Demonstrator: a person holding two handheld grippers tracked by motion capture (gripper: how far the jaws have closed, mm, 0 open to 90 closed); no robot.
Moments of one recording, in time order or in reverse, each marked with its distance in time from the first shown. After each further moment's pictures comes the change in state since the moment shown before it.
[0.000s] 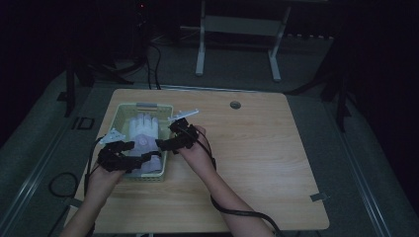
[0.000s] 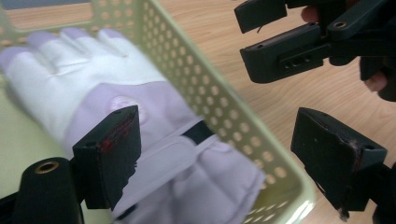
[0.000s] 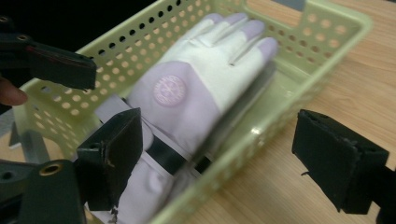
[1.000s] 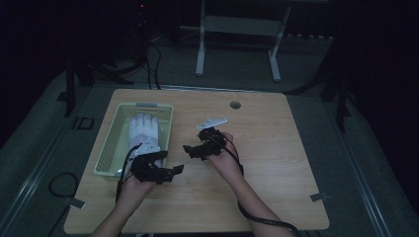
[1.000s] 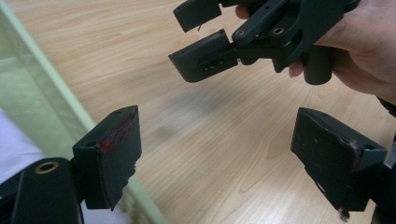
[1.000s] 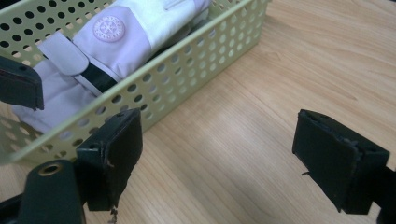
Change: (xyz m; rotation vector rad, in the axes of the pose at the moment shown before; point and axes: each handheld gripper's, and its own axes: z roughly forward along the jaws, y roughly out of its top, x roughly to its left) left arm -0.074 0.000 0.040 0.001 -0.156 0.079; right arm -0.046 -0.050 -0.043 0.007 -0.072 -0.033
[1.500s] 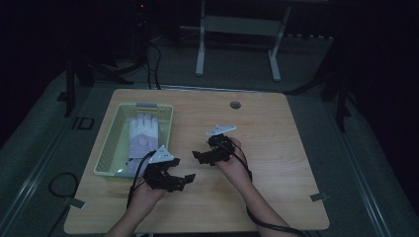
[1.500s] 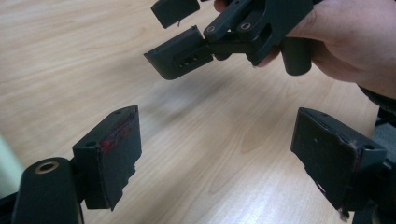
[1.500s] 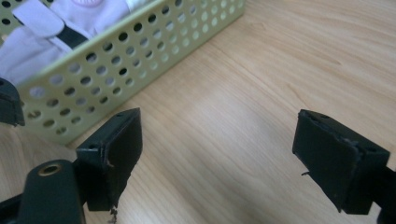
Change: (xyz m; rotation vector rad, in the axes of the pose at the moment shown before) left arm -0.025 -0.010 0.025 0.033 -0.064 0.039; right arm -0.015 -0.031 -0.008 0.017 -0.018 0.008
